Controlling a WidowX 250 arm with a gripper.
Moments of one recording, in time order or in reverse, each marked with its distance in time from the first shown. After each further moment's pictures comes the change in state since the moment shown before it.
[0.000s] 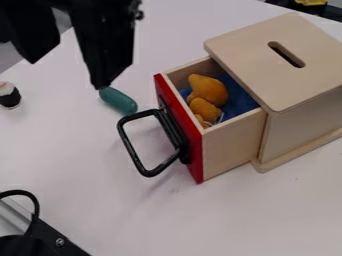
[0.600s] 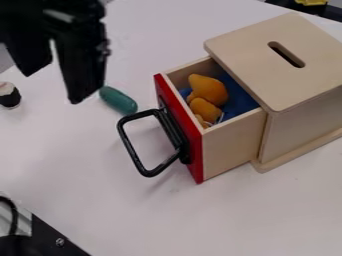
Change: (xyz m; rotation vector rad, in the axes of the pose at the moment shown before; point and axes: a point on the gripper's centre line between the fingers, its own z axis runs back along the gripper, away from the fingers) arm 0.014 0.053 -0.043 0.054 0.093 -0.073
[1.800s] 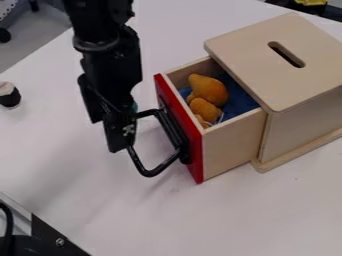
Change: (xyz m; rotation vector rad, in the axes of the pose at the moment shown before) arm 0.057 0.004 -0.113 -0.044 0.021 -0.437
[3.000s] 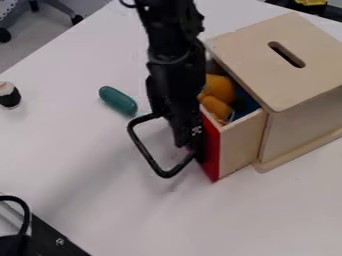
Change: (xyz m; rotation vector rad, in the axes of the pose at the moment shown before) arm 0.083 -0.009 -0.017 0.087 -0.159 -0.035
